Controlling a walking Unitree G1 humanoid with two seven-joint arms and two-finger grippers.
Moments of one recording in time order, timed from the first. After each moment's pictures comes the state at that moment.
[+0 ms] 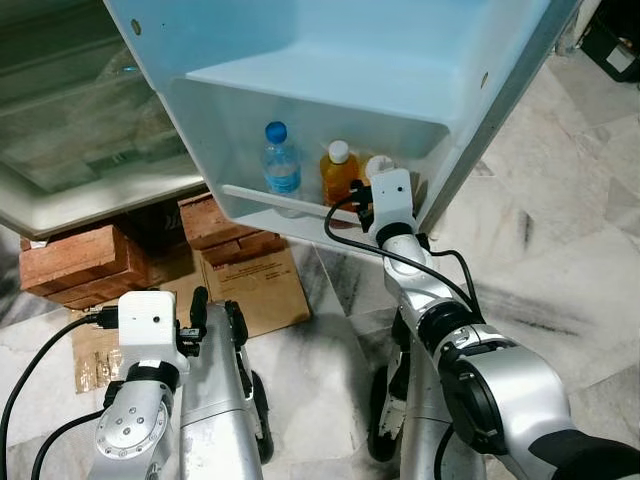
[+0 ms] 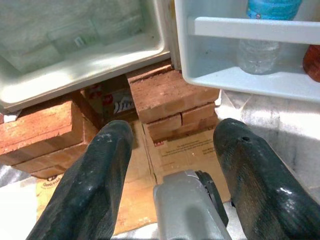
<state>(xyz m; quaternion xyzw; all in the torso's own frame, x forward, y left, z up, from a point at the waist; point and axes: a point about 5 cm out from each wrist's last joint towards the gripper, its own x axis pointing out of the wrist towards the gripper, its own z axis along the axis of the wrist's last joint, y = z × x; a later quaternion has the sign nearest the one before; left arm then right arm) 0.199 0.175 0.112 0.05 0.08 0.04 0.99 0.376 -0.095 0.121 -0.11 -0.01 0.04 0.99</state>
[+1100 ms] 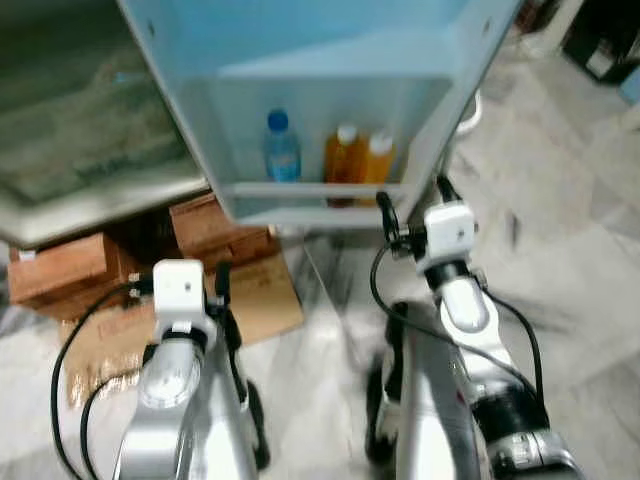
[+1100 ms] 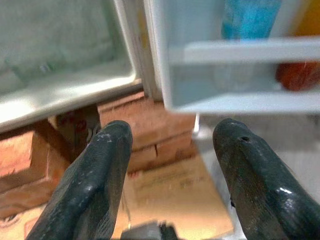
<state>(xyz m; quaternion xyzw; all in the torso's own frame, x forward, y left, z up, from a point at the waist) 0.246 0.155 0.101 0.03 0.06 0.03 1.00 0.292 -0.137 0.117 -0.09 -0.13 0.11 0.98</state>
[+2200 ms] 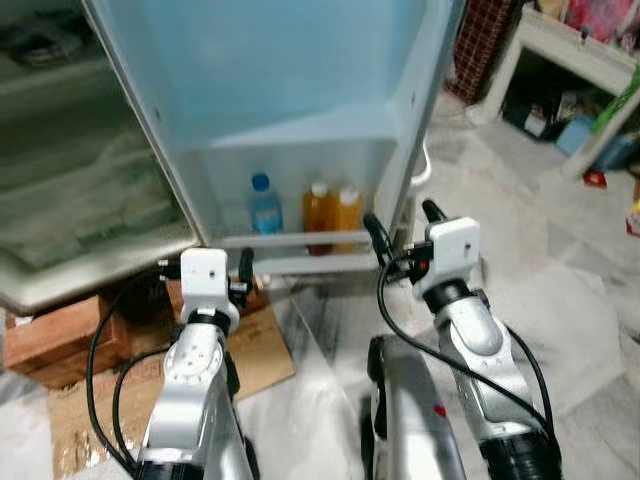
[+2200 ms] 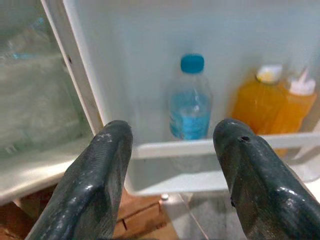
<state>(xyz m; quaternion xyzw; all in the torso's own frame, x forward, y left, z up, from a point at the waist) 0.265 0.137 0.097 0.02 0.03 -0.01 1.00 0.284 -0.128 0.137 -0.03 -0.09 0.14 0.99</state>
